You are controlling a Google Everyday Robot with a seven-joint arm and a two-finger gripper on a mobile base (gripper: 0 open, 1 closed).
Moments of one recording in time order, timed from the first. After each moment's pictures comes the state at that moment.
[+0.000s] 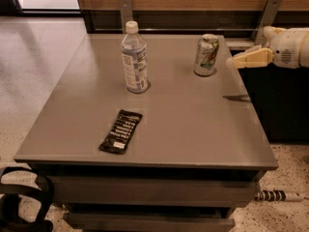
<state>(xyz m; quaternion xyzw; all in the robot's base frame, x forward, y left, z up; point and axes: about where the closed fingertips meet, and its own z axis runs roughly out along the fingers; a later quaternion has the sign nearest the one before) 0.665 -0.269 0.931 -0.33 0.74 0.15 0.56</state>
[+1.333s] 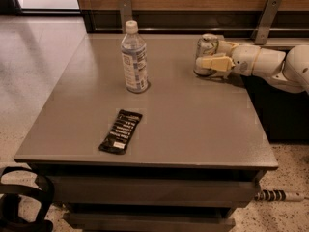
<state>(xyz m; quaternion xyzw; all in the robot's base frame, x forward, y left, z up) 0.743 -0.200 0.869 -0.34 0.66 0.31 0.60</state>
